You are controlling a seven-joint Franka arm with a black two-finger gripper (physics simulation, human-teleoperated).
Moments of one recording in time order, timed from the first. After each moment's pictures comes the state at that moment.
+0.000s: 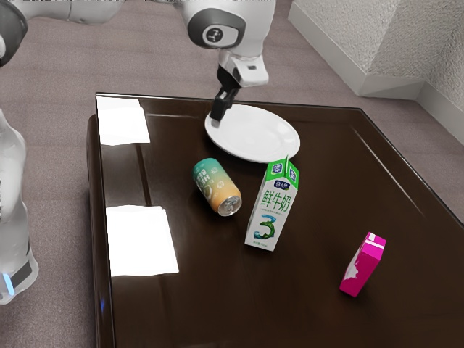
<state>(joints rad) 0.04 -0.20 0.05 -1.91 0.18 1.75 0.67</state>
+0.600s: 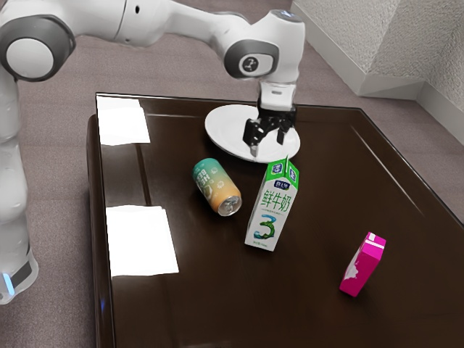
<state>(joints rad) 0.20 0.03 -0.17 -1.76 -0.04 1.94 1.21</state>
